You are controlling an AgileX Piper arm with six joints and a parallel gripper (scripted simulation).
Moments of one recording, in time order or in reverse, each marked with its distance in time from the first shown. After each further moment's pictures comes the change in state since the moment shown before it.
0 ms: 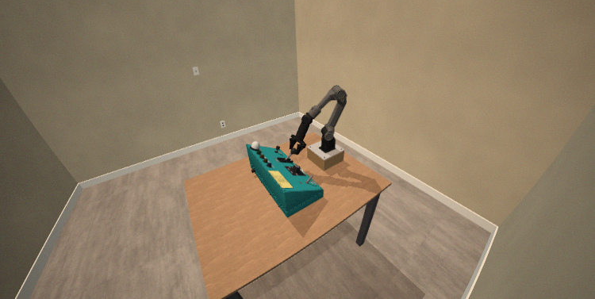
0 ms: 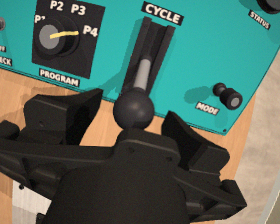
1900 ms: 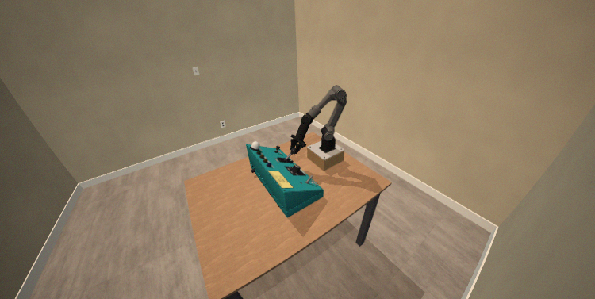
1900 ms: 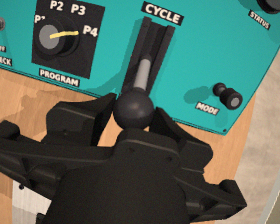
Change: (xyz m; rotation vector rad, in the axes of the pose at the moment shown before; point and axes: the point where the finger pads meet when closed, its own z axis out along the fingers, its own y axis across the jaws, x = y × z) arm 0.000 0.000 0.000 0.000 0.000 0.000
